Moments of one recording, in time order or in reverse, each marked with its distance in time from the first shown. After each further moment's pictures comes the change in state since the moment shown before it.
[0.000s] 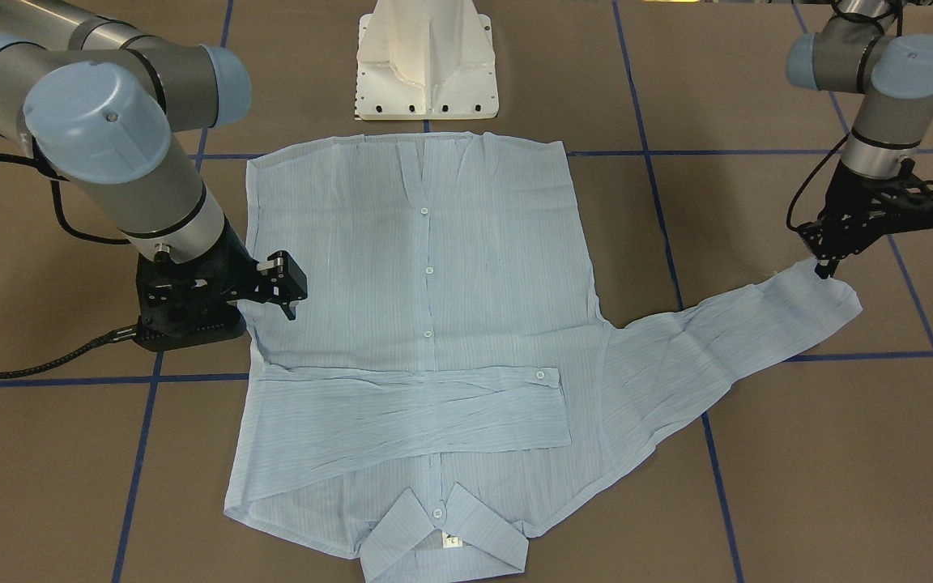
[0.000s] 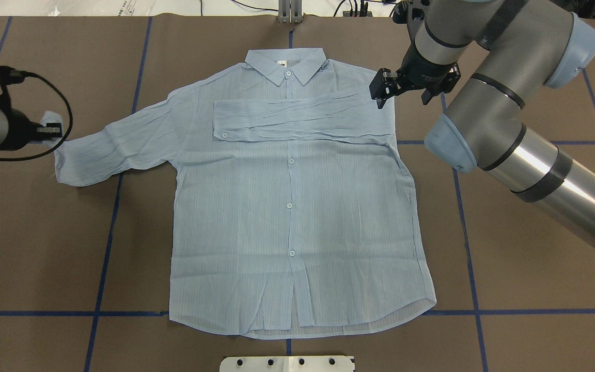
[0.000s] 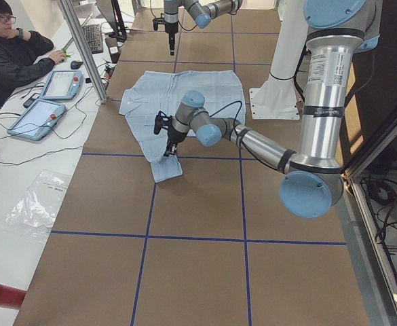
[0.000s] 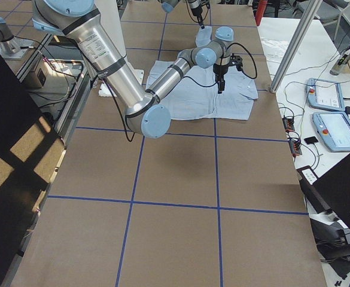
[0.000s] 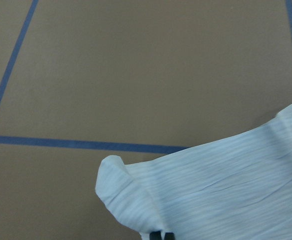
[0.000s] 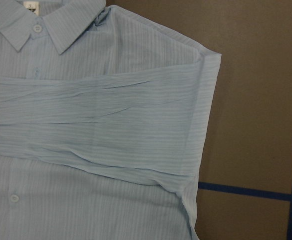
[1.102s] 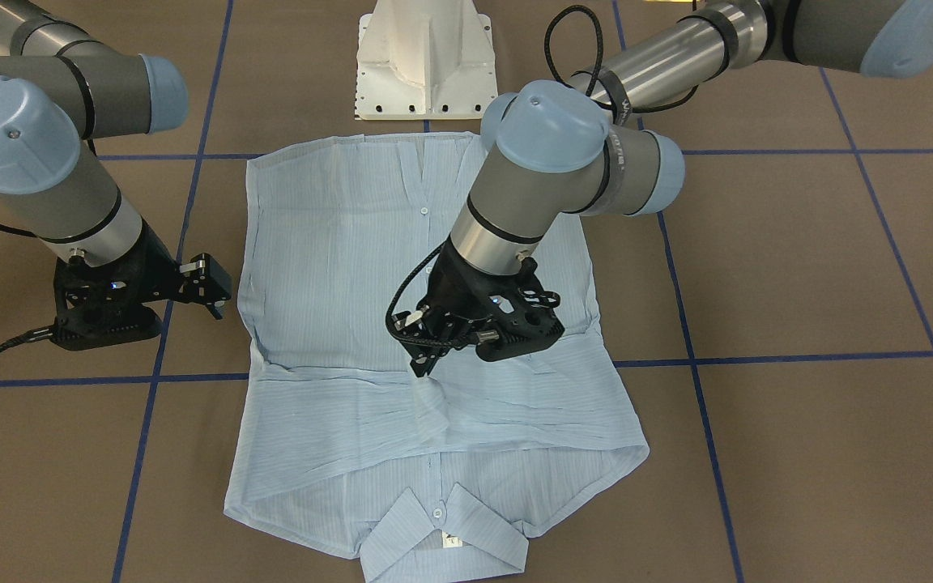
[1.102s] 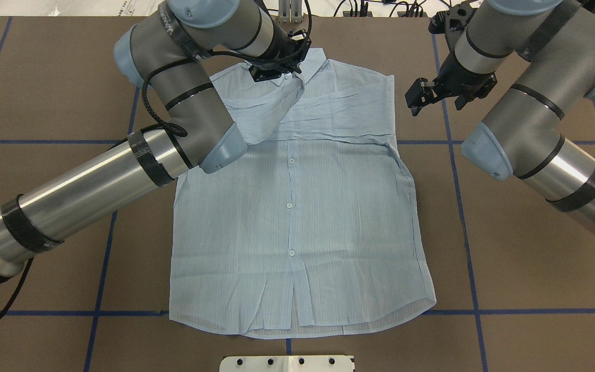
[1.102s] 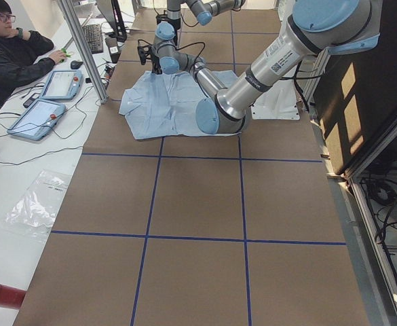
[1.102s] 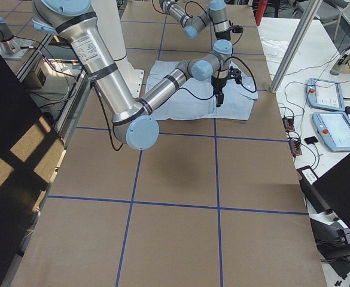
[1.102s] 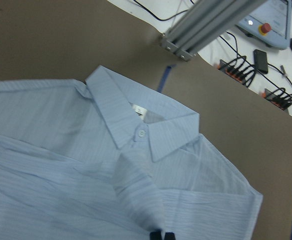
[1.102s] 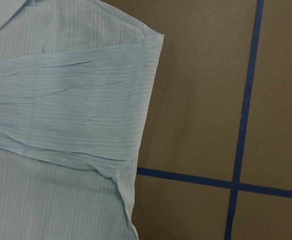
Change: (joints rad) left arm 0.129 -0.824 0.647 -0.259 -0.170 -0.619; right arm 0.034 -0.101 0.045 0.012 -0.001 -0.075
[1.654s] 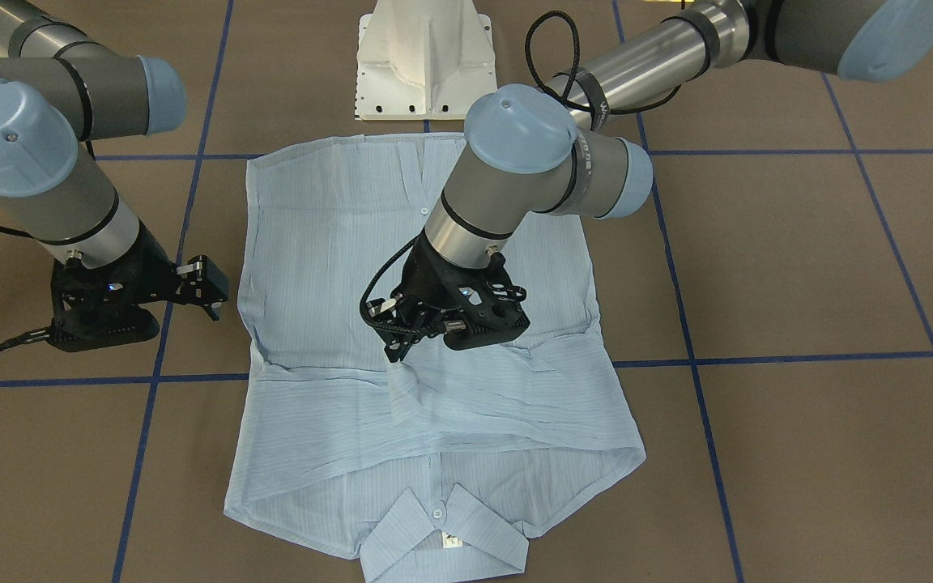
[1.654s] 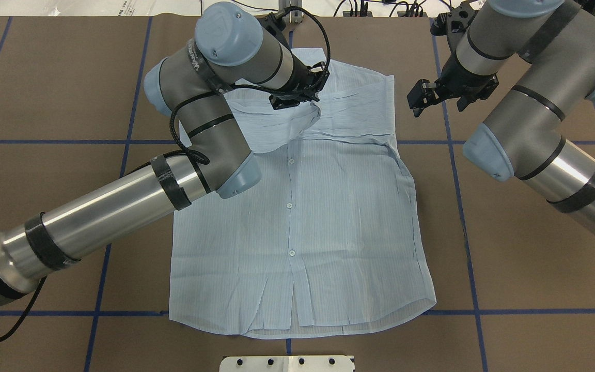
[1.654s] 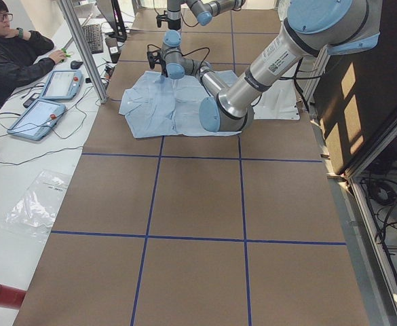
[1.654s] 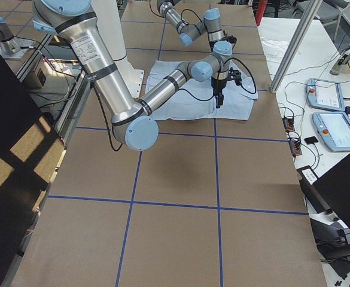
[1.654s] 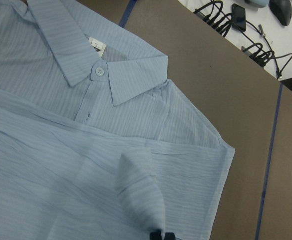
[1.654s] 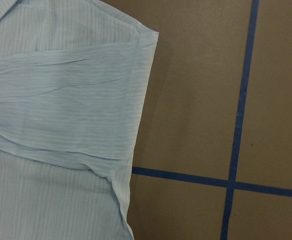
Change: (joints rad) left arm 0.072 -0.012 0.088 -0.105 0.026 -0.014; right arm -0.001 -0.005 -0.001 0.000 -0.003 0.002
